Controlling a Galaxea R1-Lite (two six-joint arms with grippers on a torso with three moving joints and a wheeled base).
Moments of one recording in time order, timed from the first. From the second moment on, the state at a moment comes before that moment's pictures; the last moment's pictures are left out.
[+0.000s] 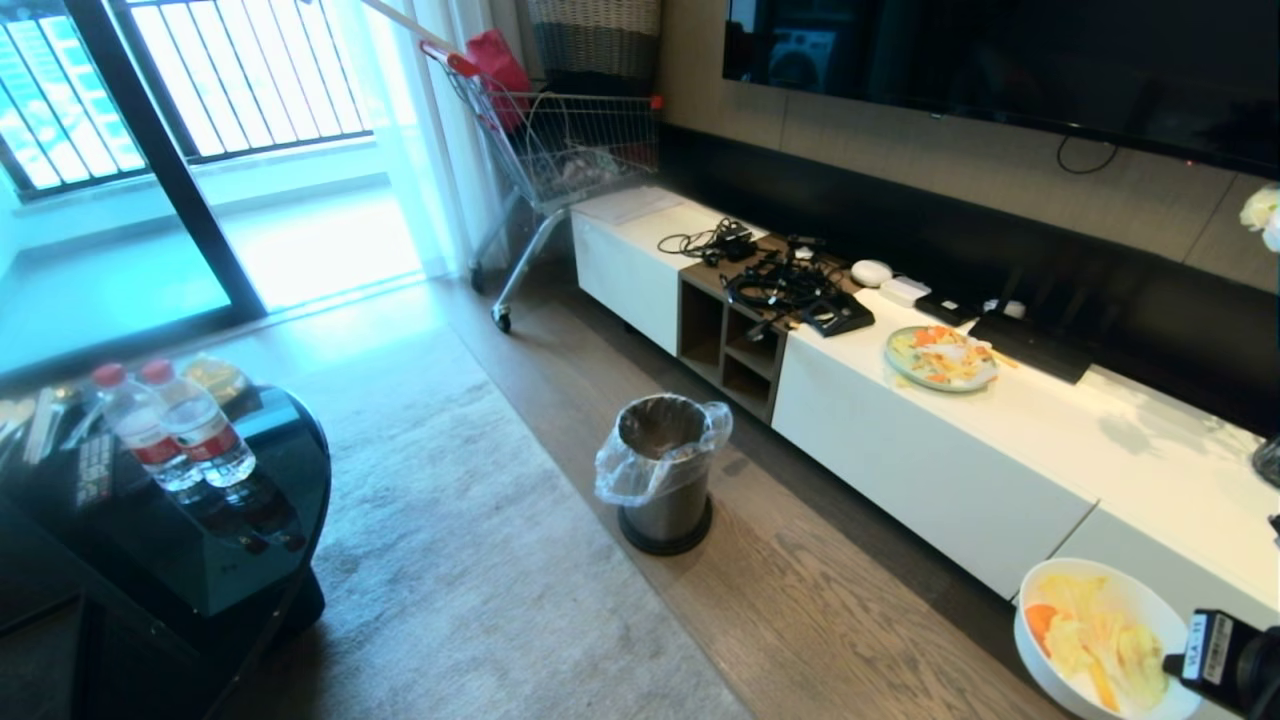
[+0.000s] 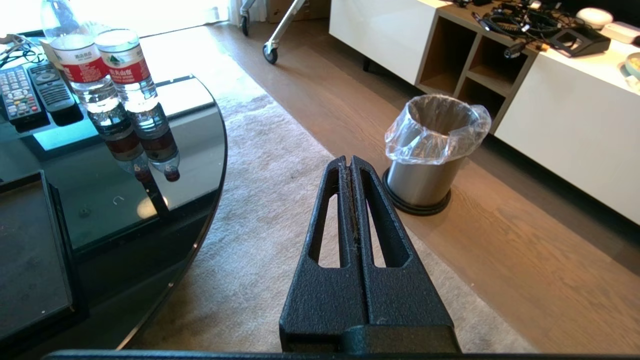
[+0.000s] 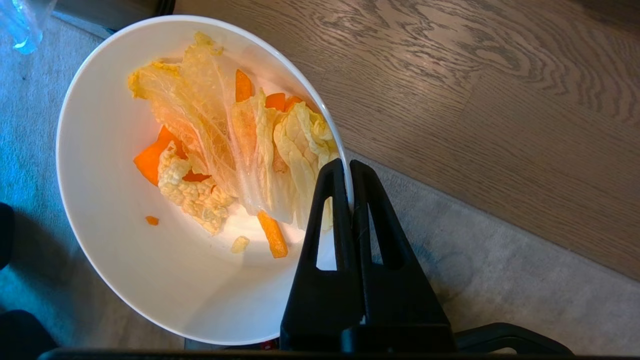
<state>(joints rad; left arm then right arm) 0.00 0.00 0.00 0.00 0.01 -0.07 -0.01 1.21 -0.38 0.04 -0.08 0.52</state>
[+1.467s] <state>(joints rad) 0.00 0.00 0.00 0.00 0.01 -0.07 0.00 1.21 -0.38 0.05 -0.07 0.50</state>
